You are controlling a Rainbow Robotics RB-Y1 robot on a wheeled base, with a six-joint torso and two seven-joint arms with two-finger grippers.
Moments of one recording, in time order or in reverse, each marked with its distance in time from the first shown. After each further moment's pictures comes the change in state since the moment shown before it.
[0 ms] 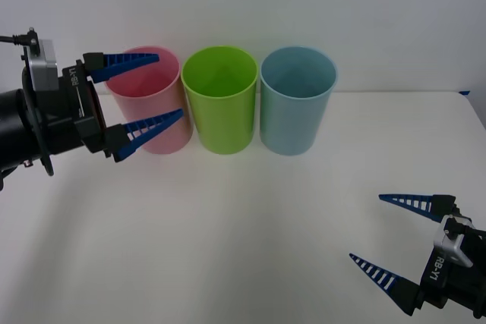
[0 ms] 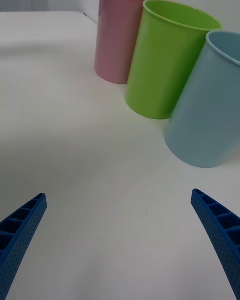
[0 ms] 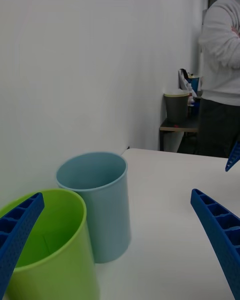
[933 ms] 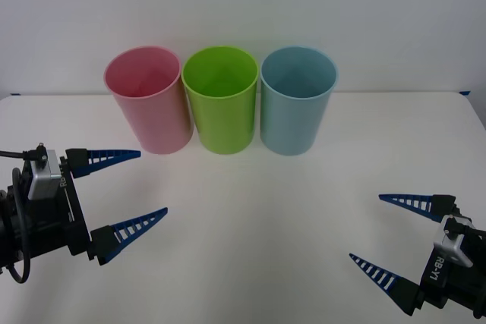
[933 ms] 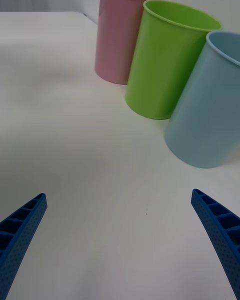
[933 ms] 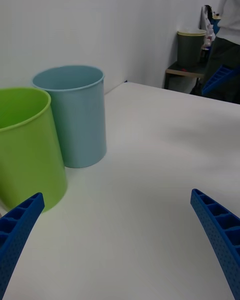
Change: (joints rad) right arm 0.000 0.000 0.000 0.000 0.000 0.000 0.000; left arm 0.410 -0.146 0.126 -0.286 -0.241 -0.107 0.073
